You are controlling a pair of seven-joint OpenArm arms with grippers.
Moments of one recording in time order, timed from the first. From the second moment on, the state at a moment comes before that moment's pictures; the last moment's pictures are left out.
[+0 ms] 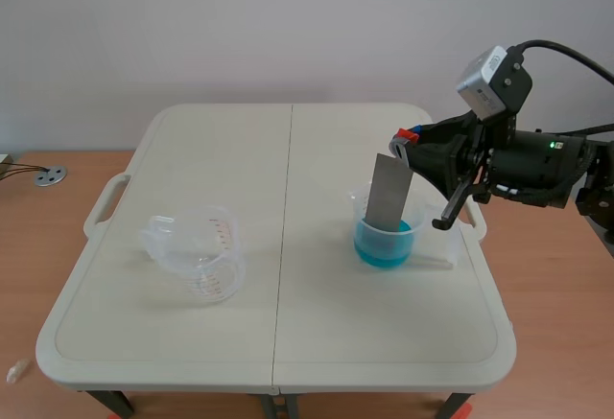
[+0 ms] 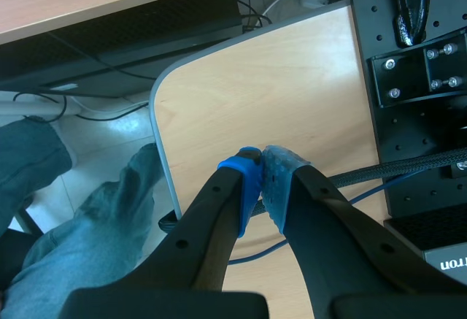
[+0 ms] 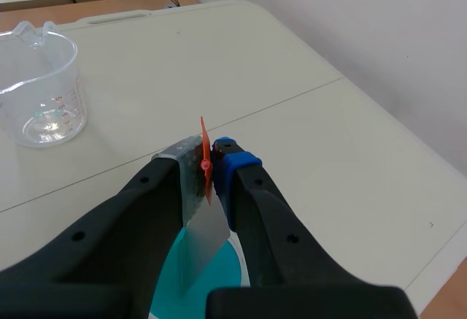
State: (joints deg) left arm 61.5 -16.1 -9.7 80.0 -0.5 -15.6 -14.4; right arm 12.4 28.6 -16.1 66.6 -2.3 45.3 26.1
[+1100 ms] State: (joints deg) left arm 61.5 -16.1 -9.7 80.0 -0.5 -15.6 -13.6; right arm 12.4 33.8 -14.7 79.3 2.1 45.4 25.6
